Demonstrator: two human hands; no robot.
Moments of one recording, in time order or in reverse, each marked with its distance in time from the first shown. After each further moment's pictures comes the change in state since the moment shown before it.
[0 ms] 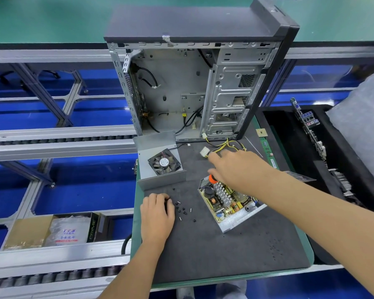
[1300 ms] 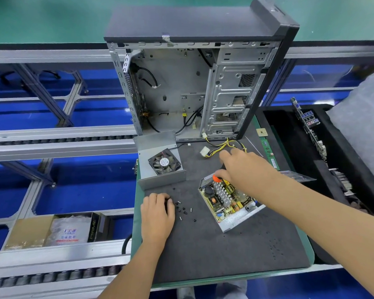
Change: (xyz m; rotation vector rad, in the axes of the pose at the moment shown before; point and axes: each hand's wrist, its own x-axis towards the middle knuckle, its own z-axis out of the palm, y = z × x) left_hand 0.001 0.000 0.000 -0.007 0.015 0.005; right_hand -0.007 0.003 0.001 0.232 -0.129 0.179
